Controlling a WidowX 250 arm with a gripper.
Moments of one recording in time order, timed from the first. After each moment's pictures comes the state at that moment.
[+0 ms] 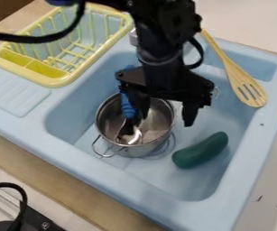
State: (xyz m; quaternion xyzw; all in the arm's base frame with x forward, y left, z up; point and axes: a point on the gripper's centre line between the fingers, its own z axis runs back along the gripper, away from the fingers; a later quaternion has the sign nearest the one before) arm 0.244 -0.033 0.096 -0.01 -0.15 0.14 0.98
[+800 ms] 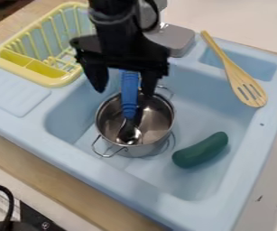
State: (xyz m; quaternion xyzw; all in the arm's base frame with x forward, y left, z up) arm 0.230 0.015 0.128 0.02 -0.13 0.15 0.98
